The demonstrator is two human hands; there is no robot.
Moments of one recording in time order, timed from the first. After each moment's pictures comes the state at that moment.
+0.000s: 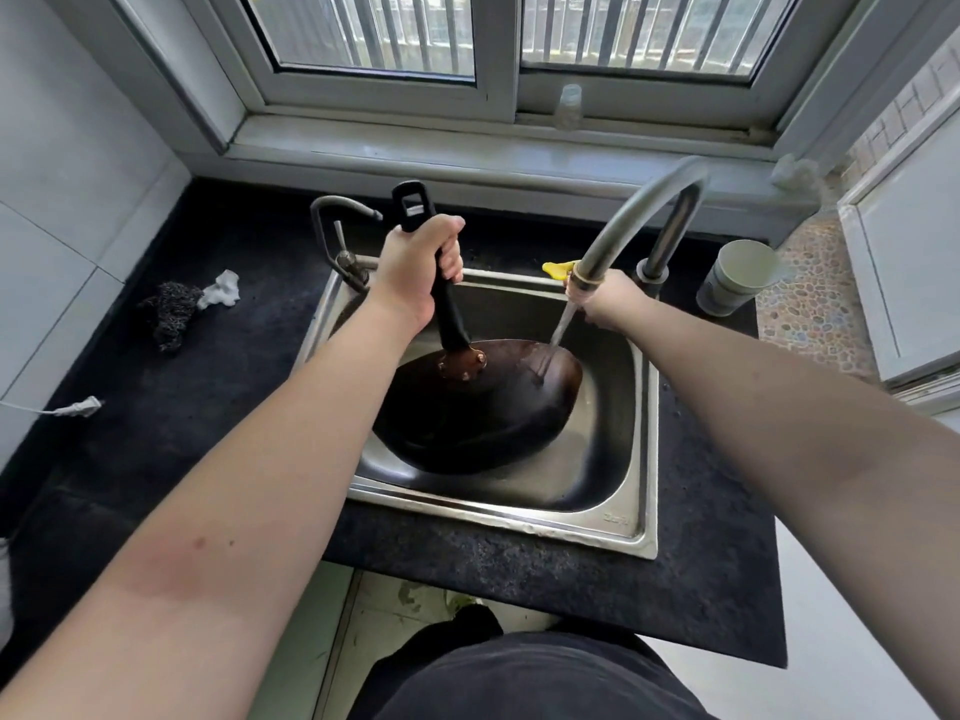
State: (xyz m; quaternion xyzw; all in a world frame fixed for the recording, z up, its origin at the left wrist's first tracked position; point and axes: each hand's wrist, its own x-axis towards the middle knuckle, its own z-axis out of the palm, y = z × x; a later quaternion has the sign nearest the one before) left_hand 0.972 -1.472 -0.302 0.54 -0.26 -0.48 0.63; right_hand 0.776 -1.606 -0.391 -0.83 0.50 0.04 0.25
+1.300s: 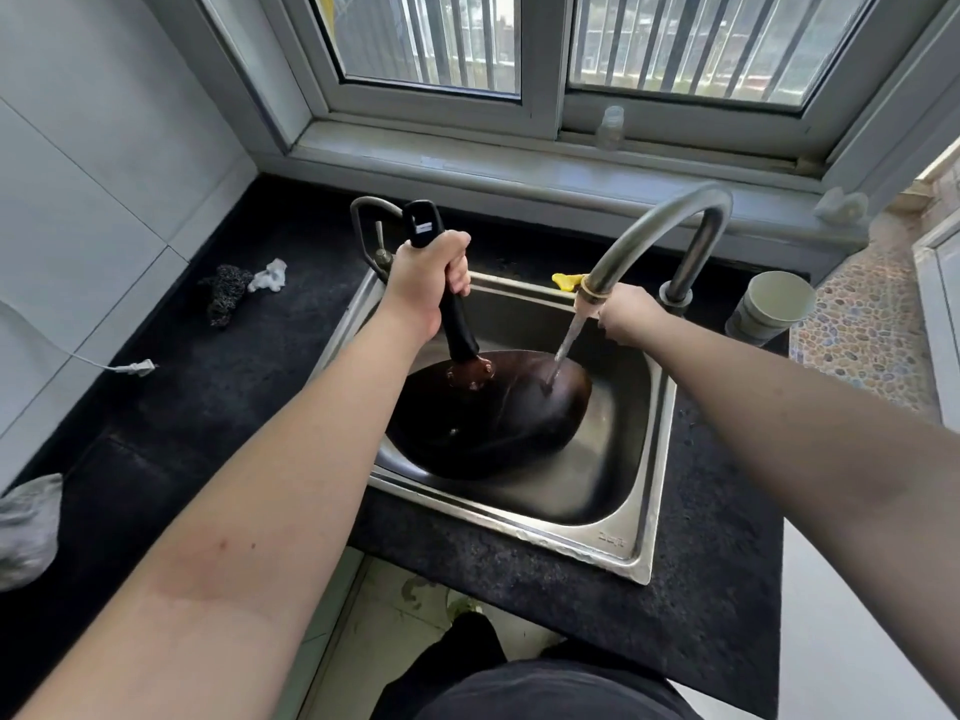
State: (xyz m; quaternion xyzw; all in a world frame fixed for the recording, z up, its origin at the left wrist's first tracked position) left_hand 0.966 -1.454 -0.297 0.58 -0.25 -0.42 0.65; right_hand 0.772 -1.605 -0.372 -0.83 0.48 0.07 0.26
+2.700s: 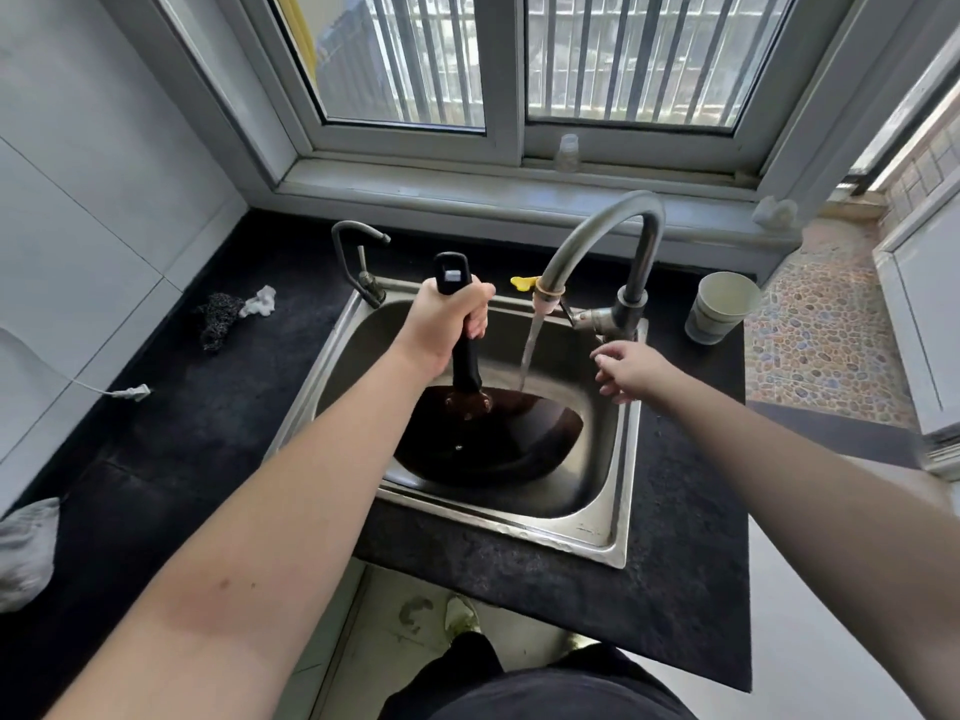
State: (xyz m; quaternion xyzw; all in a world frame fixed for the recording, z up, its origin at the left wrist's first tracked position) left_hand 0.900 -1.434 -0.288 0.57 -0.36 -0.44 0.60; right_hand 0.693 -1.554 -0.386 -0.63 0.54 -0.05 0.56
